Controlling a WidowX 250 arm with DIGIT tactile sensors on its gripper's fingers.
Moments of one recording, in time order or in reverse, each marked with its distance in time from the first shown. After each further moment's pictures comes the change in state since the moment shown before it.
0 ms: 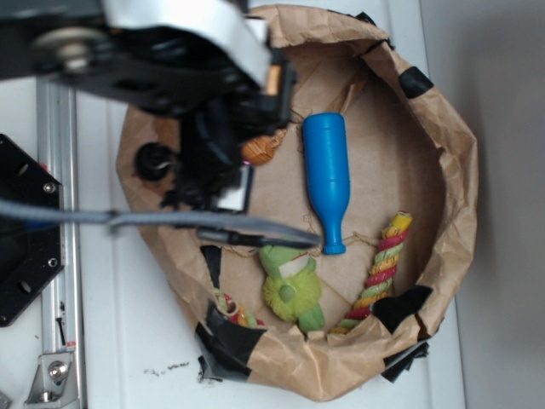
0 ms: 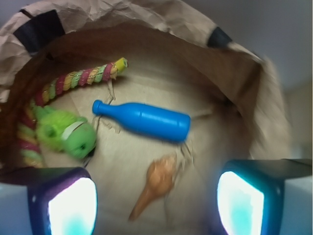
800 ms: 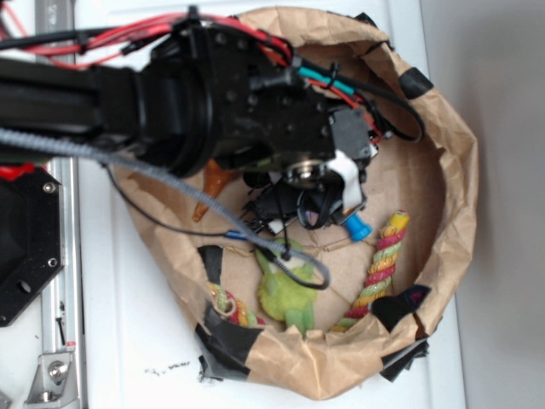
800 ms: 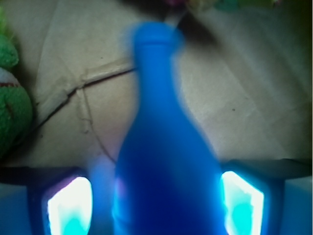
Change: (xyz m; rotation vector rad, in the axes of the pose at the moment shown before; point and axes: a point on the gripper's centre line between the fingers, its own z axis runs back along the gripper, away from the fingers) arm 0.023 -0.009 -0.122 -0.003 0.024 -0.668
